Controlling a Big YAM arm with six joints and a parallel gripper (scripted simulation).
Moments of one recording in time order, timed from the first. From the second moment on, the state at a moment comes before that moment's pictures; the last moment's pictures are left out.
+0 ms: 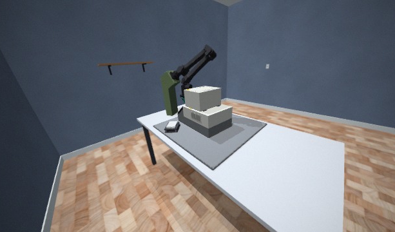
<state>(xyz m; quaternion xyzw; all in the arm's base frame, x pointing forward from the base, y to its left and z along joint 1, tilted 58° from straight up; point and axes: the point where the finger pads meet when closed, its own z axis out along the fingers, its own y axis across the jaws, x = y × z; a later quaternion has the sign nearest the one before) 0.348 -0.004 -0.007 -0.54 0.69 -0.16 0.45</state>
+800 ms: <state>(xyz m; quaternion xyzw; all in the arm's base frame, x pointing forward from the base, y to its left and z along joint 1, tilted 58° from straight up) 0.387 -0.011 0.005 -0.54 0.69 -0.17 0.45</state>
